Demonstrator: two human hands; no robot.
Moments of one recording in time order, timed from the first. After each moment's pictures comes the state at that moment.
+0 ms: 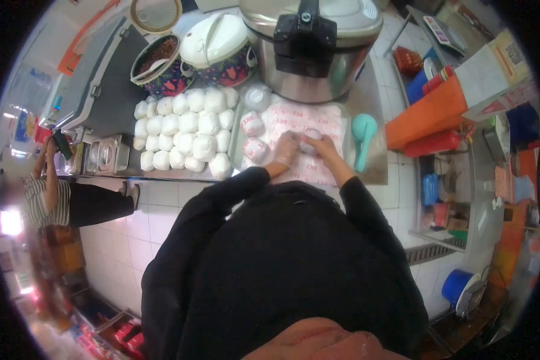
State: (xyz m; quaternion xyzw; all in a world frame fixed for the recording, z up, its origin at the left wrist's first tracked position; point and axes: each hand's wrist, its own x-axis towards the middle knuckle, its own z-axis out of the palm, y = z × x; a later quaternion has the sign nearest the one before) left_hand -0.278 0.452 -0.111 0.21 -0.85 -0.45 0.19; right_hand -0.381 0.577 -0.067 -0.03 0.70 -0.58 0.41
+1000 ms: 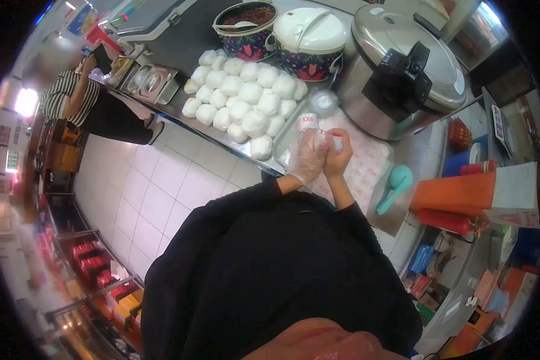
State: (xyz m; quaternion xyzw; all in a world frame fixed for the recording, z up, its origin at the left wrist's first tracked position) left_hand -0.208 0.449 0.014 0.34 -0.80 -0.33 0.37; right_hand -0.292 0.491 0.036 -0.39 0.60 -0.70 0.06
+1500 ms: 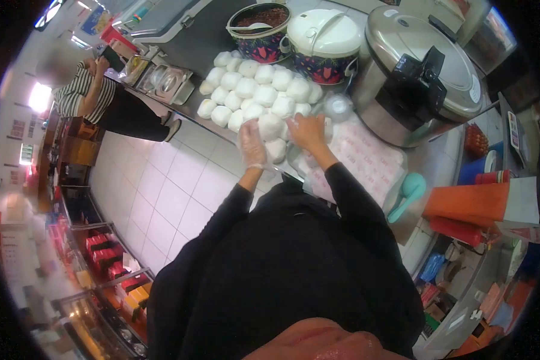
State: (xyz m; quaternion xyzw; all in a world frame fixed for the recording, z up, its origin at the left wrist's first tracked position) left_hand -0.099 0.349 0.006 0.50 -0.62 -0.34 0.50; right_hand -0.274 0.377 0.004 -0.61 0.74 -0.26 0.10
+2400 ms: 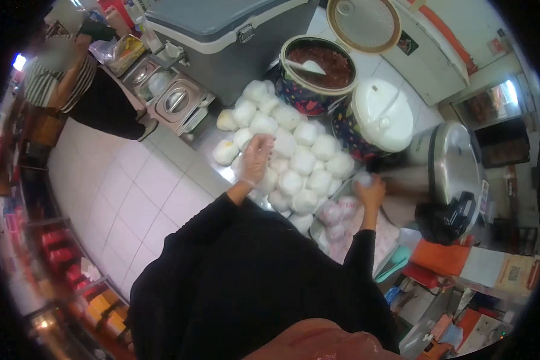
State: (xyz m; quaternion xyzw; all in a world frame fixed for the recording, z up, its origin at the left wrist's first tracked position) left_hand -0.028 0.128 0.038 0.41 -0.52 -0.59 0.46; right_hand -0.370 0.305 -0.028 -0.33 0.93 -0.17 0.00
